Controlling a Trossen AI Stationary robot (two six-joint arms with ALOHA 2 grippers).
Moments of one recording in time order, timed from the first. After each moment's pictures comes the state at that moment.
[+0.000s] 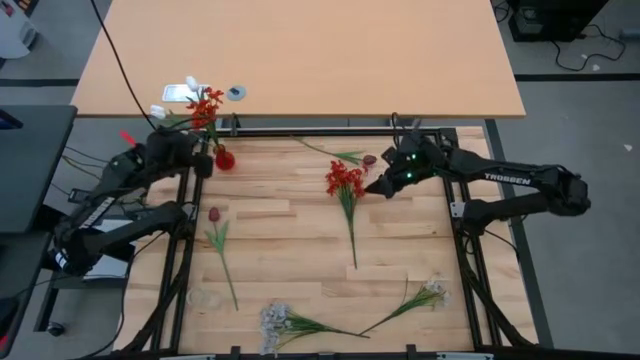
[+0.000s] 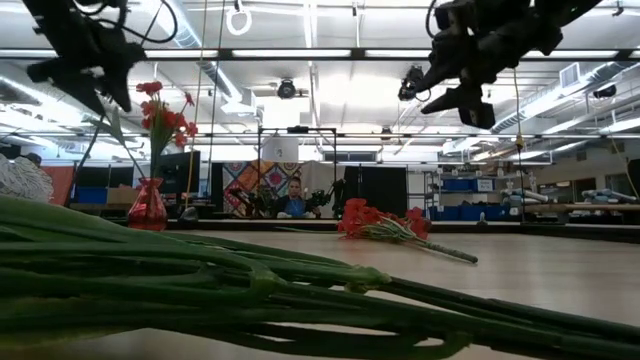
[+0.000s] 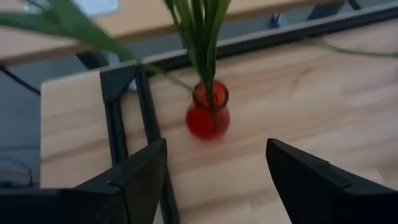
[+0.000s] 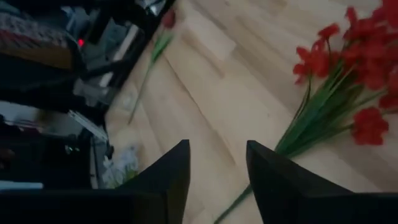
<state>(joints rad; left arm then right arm) 0.81 0.61 0.89 -1.12 -0.31 -0.38 -0.37 1.10 0.78 -0.33 -0.40 0.71</state>
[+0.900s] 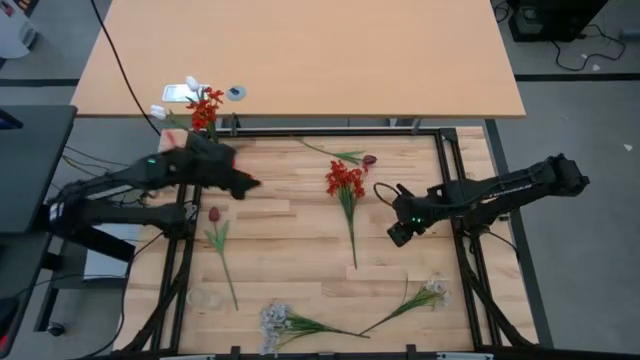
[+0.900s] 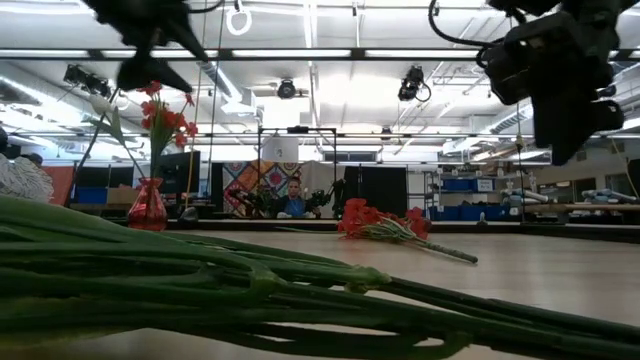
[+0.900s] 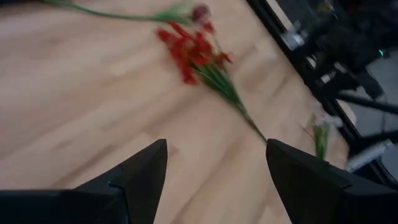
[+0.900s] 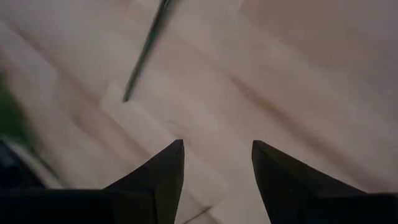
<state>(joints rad) 0.28 0.82 0.87 -0.66 0.03 -0.73 0.15 1.11 0.75 -0.81 -0.08 1.15</state>
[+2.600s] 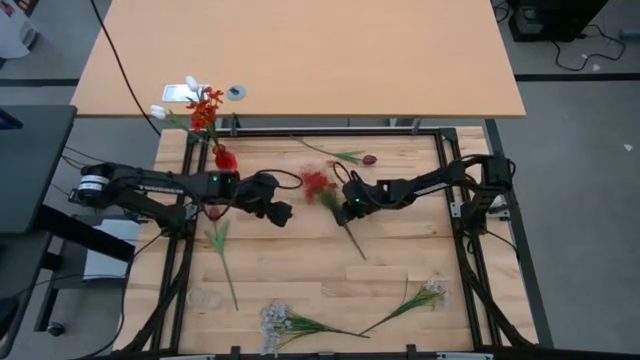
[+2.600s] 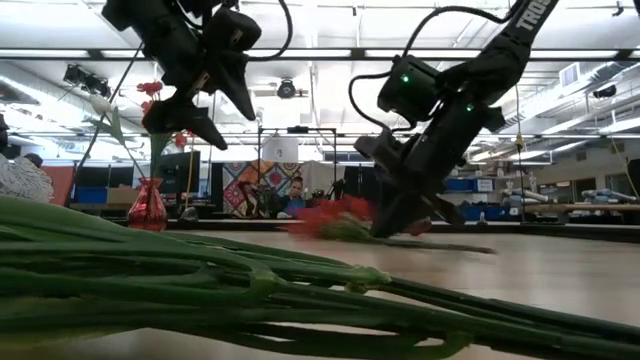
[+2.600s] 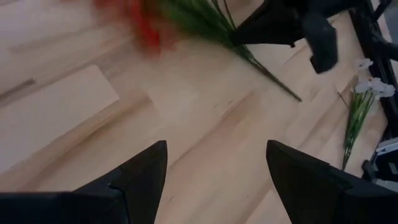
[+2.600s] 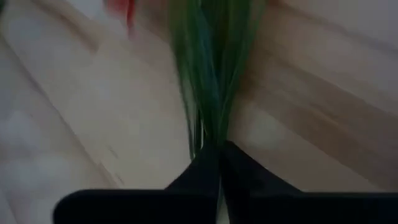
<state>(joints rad) 0.05 1.24 0.86 -0.47 -0.01 -1.00 -0.14 1.76 0.80 0.05 -0.02 0.91</state>
